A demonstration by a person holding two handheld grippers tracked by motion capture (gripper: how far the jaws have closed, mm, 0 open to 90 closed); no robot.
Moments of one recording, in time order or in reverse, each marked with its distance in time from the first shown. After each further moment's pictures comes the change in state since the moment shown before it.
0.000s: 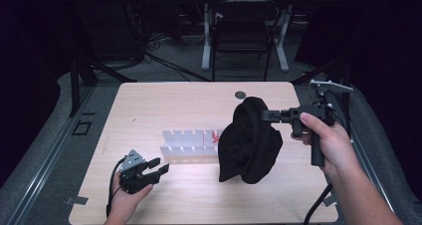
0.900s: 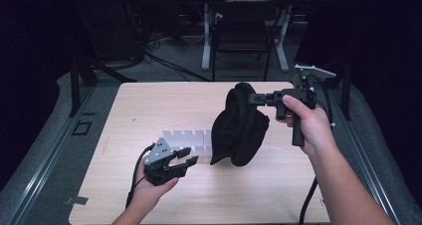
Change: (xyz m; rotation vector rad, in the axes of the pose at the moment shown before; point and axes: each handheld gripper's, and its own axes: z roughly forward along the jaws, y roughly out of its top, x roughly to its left) left arm -0.069 0.067 0.018 -0.080 -0.148 0.163; right arm 0.001 0.035 0.032 -0.029 -0.002 -0.020
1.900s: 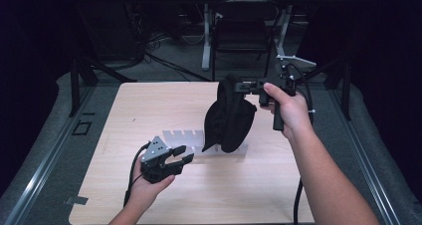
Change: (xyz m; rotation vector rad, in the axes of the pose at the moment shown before) left arm 0.014 -0.007 -0.004 0.009 0.031 -0.022; right arm -0.008 0.031 0.040 -0.009 -0.030 -0.012
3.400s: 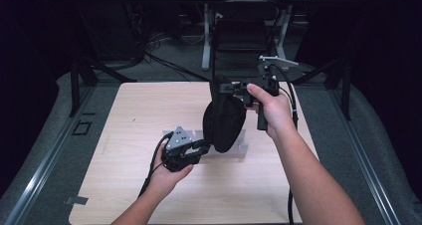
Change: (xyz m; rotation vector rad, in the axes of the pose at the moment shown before) left arm -0.014 0.029 0.046 0.047 -0.025 0.063; right arm 0.007 -0.003 0.035 0.028 0.019 -0.011
